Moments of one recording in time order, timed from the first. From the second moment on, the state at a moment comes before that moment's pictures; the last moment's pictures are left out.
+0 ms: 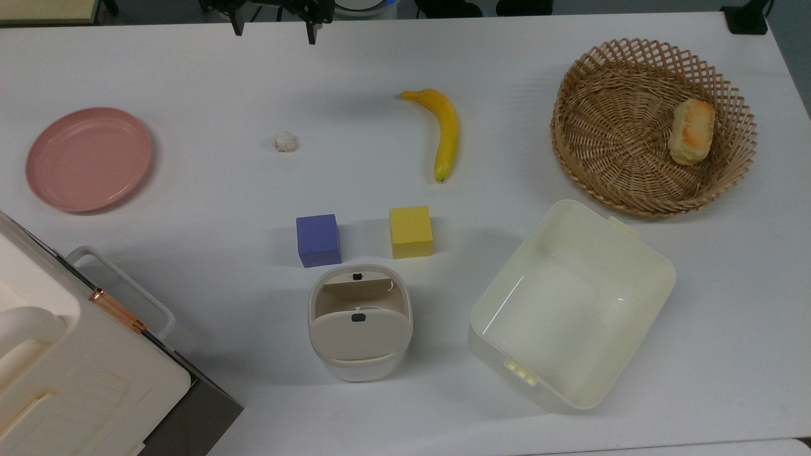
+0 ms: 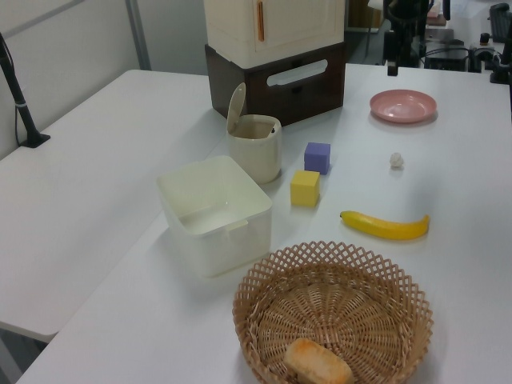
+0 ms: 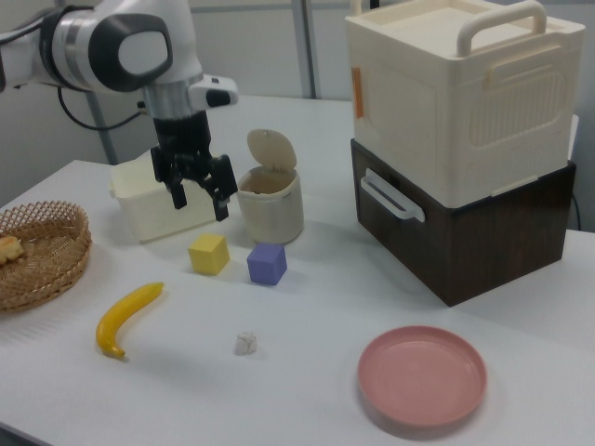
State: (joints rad) arm -0.04 -0.05 -0.04 -1.76 -0.05 1.66 0.01
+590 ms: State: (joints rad) arm -0.06 -0.03 -0.04 -2.08 -0.10 1.99 0.01
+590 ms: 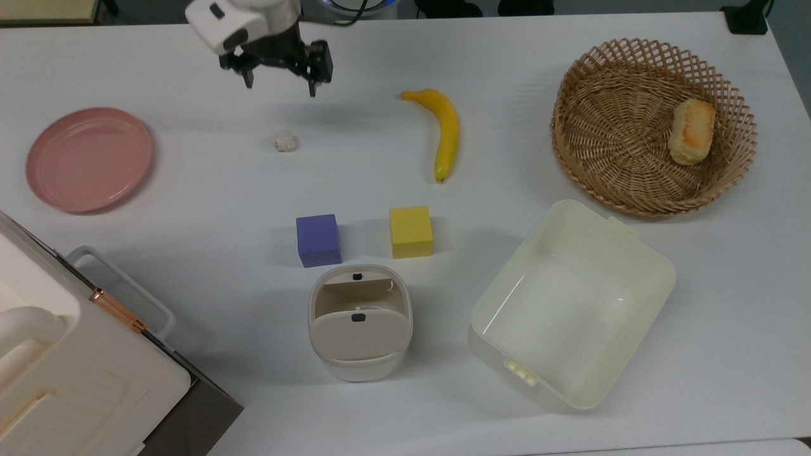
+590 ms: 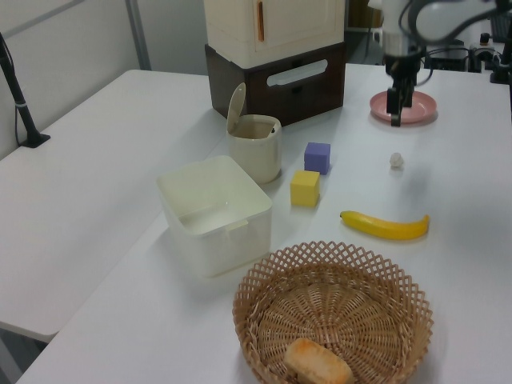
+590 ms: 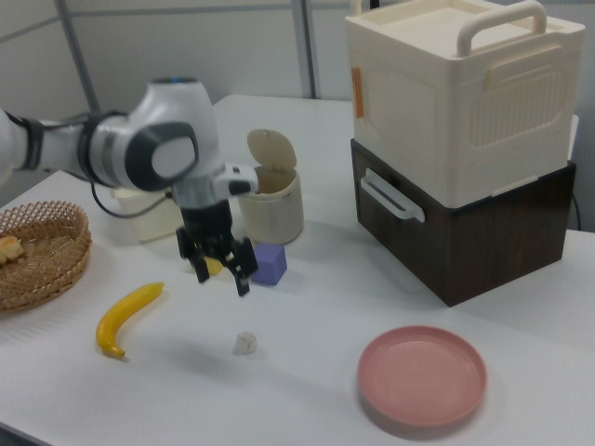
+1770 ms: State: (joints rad) arm -0.10 0.12 -0.04 -2.18 -0.15 2.19 0.00
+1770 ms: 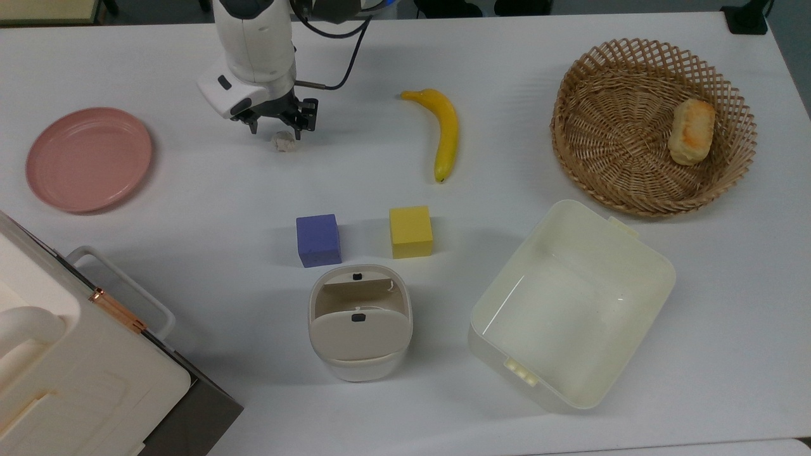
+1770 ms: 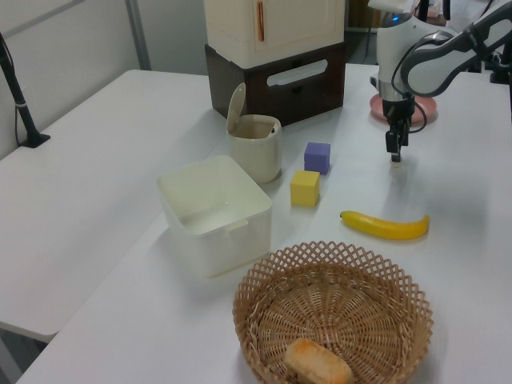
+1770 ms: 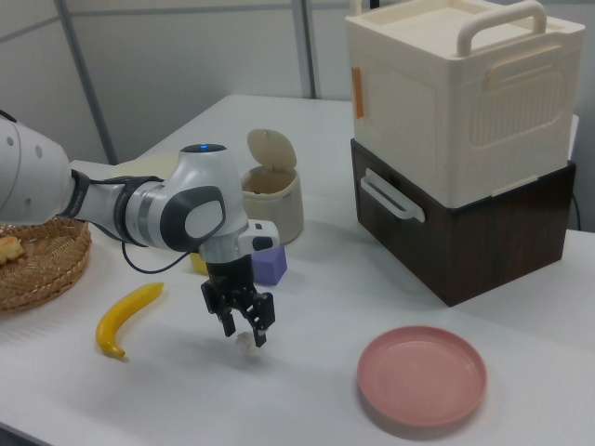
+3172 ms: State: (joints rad) arm -0.10 0.11 -0.03 -1.93 -0.16 2.16 -0.07
